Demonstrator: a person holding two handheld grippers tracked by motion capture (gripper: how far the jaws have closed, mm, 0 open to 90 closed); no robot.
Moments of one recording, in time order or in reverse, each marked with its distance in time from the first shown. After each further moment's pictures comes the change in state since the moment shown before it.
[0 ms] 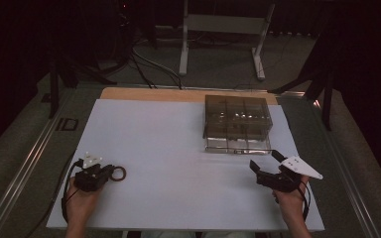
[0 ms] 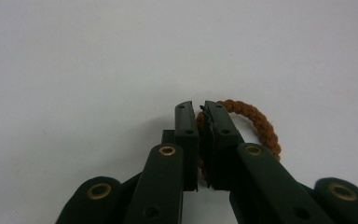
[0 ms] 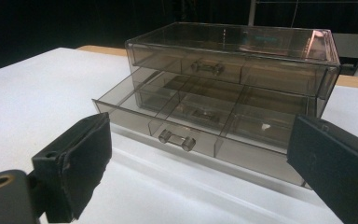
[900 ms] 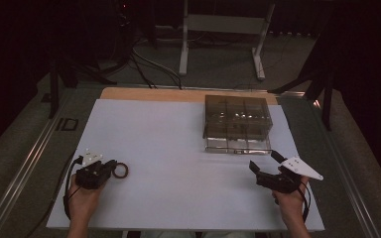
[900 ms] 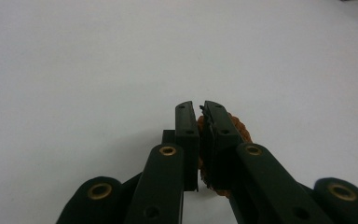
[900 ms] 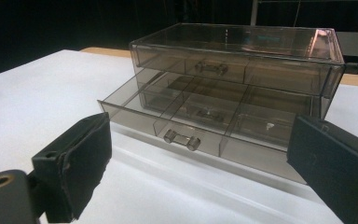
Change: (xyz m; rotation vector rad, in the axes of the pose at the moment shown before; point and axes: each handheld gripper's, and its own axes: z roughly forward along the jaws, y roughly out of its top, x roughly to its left) left arm -0.010 0.014 -0.010 -0.072 -0.019 -0.006; right arm 0.002 0.000 -0.002 -0.003 0.011 0.013
